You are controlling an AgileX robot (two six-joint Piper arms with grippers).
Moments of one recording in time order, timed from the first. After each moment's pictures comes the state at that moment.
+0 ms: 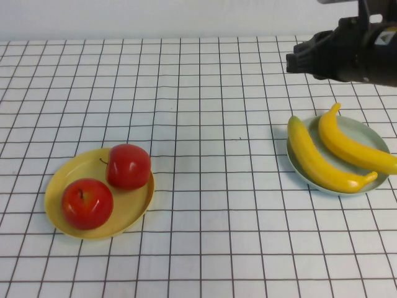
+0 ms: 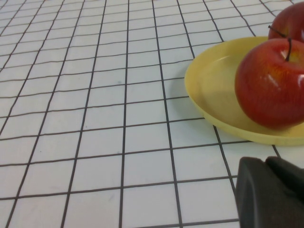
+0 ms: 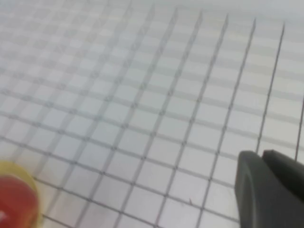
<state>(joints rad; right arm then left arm) 0.37 1.50 -1.24 0.39 0.32 -0.24 -0.04 -0.01 0.03 -0.06 0.38 0.17</state>
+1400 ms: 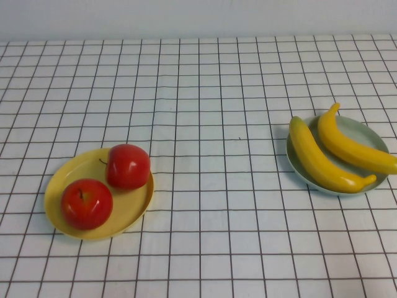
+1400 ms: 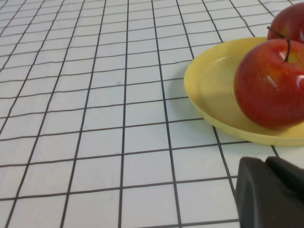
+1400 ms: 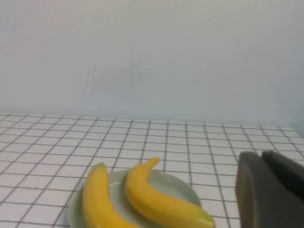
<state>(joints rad) 0.34 0.25 0.02 0.69 -0.36 -0.68 -0.04 -0.01 0.03 -0.06 0.38 0.17</state>
